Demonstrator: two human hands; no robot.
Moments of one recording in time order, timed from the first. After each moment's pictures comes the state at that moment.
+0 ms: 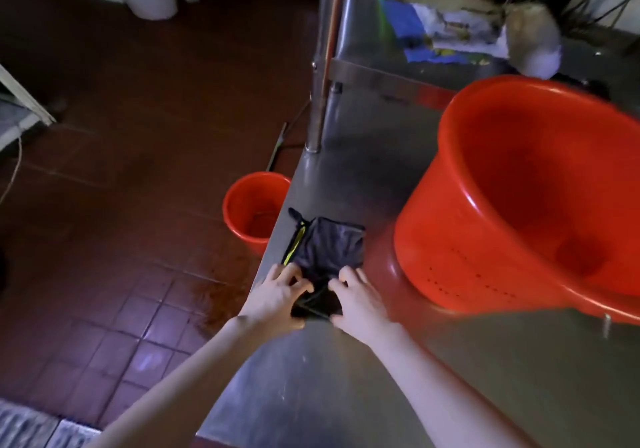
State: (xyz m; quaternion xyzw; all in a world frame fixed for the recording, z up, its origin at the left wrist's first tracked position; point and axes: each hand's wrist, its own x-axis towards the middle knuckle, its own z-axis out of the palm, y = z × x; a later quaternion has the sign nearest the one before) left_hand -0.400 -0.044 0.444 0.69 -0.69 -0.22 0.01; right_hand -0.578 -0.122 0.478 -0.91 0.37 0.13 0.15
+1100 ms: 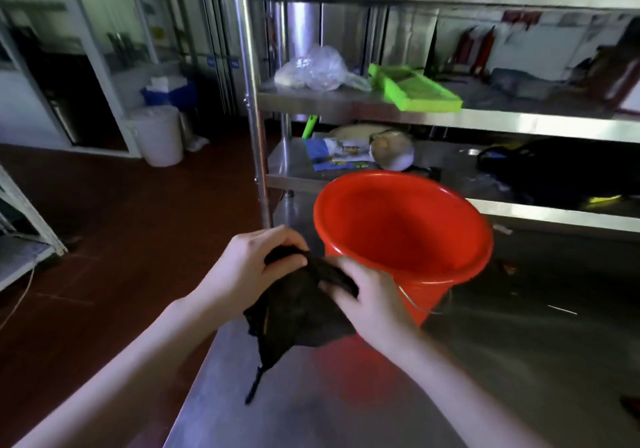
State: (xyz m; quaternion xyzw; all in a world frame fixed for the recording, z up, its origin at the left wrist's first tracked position) left_hand -0.519 -0.017 0.743 0.54 -0.74 -0.04 0.39; right_hand -0.724 -0.072 0.712 -0.83 0.31 -0.35 0.30
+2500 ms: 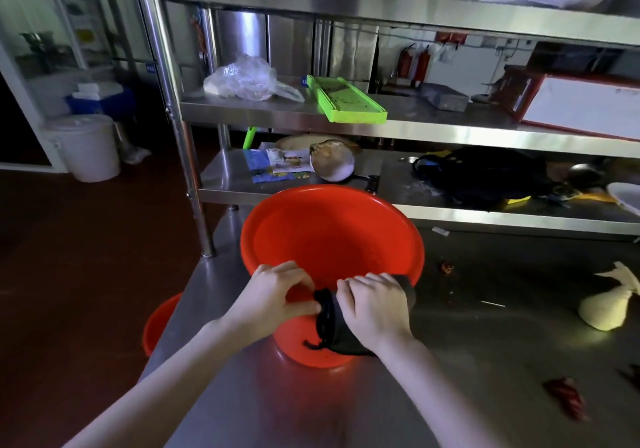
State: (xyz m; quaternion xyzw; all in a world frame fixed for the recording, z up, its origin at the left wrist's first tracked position) left_hand -0.606 -0.116 0.668 0.52 -0.79 -0.09 0.32; right_hand -0.812 -0.147 0.669 -0.85 0.45 -0.25 -0.10
